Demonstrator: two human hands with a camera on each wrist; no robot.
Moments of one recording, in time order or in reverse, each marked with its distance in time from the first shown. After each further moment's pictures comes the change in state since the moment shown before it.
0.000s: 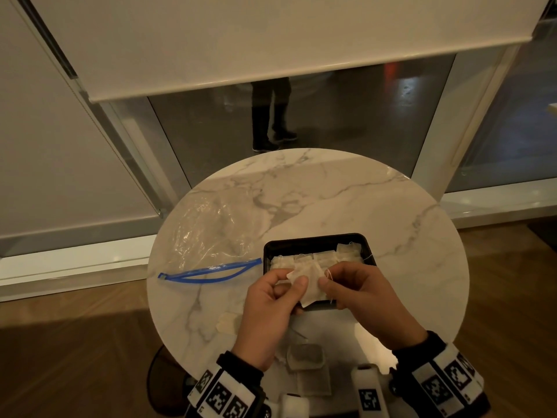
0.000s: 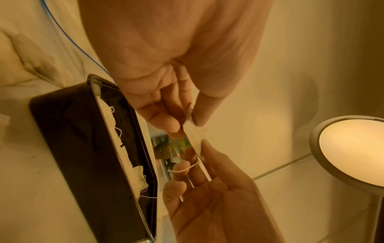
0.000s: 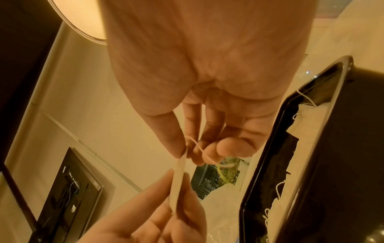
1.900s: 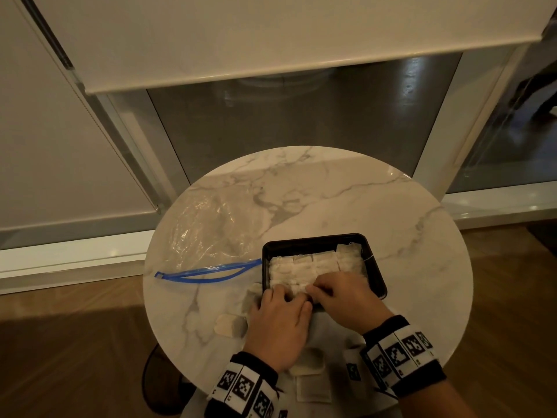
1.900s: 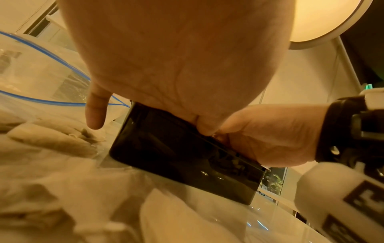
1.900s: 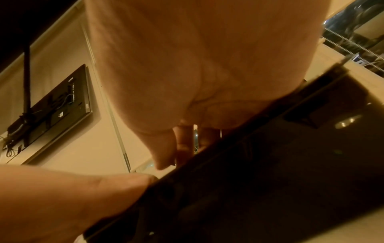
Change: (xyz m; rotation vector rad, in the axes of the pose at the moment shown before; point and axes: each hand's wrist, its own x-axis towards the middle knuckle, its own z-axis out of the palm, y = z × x) left_hand 0.021 -0.051 -0.009 1.411 -0.169 0.154; right_hand 0.049 0.052 0.005 -0.878 -0.127 -0.038
